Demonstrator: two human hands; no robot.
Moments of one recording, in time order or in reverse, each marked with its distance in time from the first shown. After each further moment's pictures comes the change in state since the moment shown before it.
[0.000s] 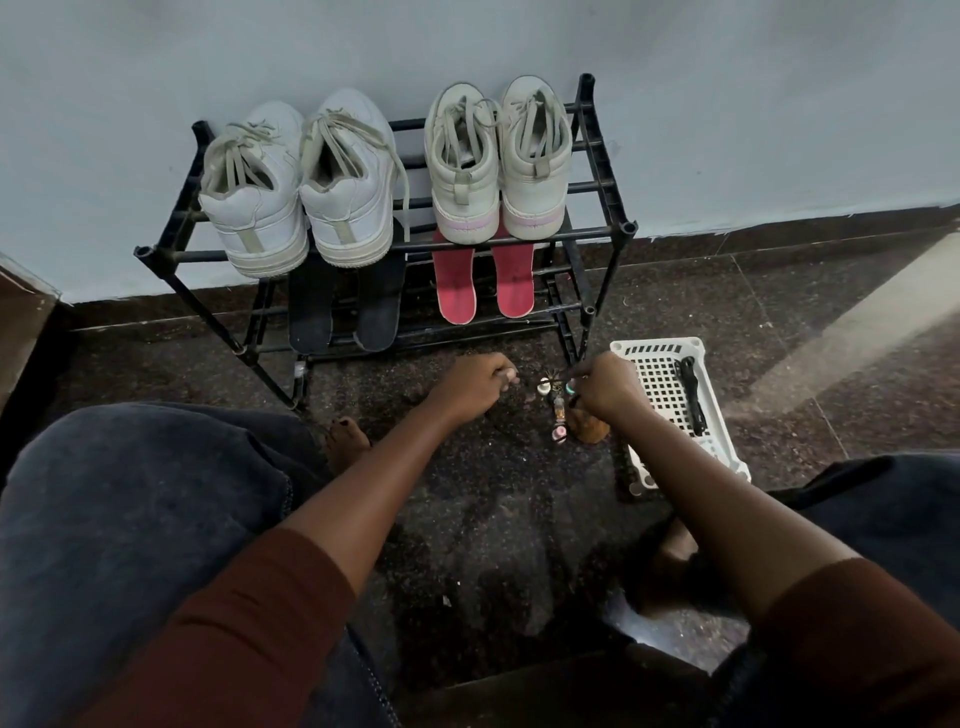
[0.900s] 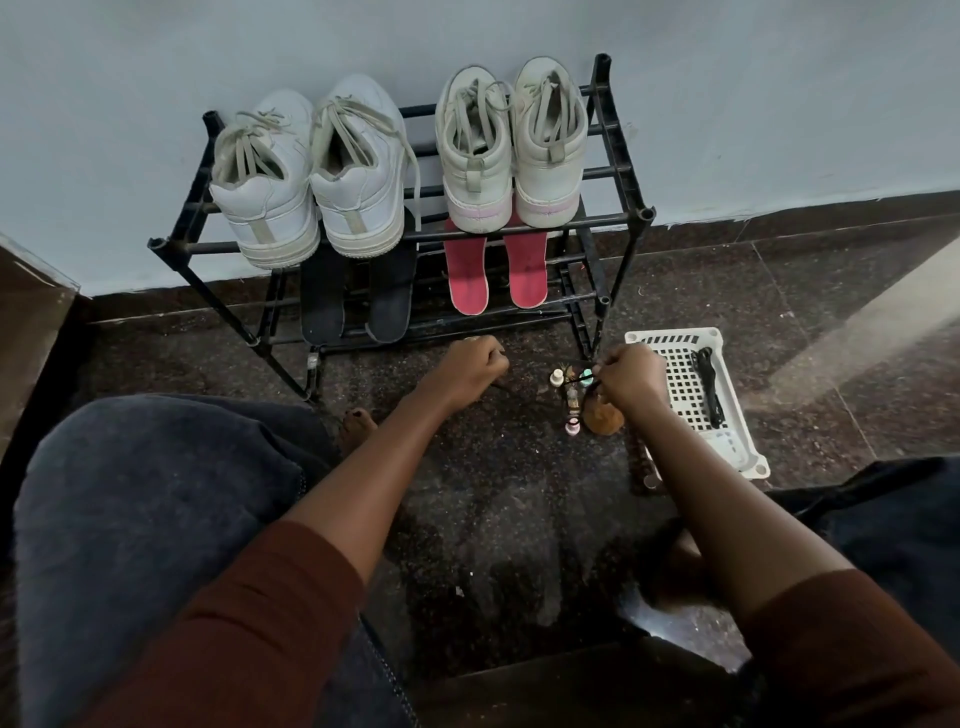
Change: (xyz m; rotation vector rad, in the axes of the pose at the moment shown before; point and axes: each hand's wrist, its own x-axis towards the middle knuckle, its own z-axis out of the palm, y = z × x) left_hand -0.002 -0.009 -0.017 0.088 0.046 0.009; right_hand 0.012 0.011 0.009 0.185 0.146 0.125
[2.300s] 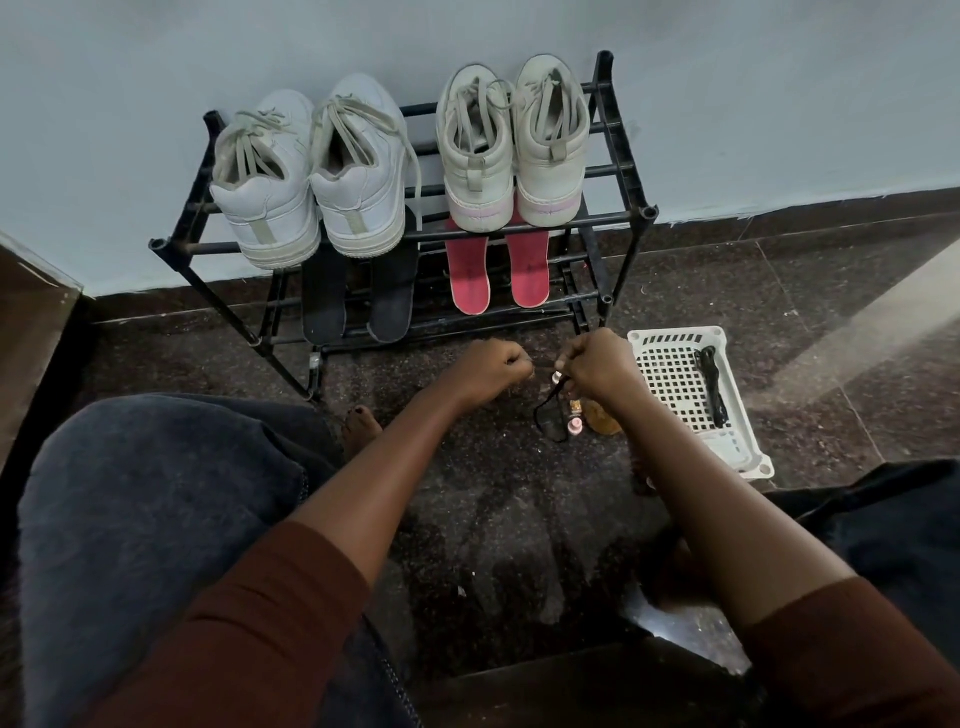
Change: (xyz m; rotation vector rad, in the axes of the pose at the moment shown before) left_hand 0.000 0.014 0.003 -0.119 -0.088 0.031; right_hand -0.014 -0.037 0.004 0.027 -0.211 -0.087
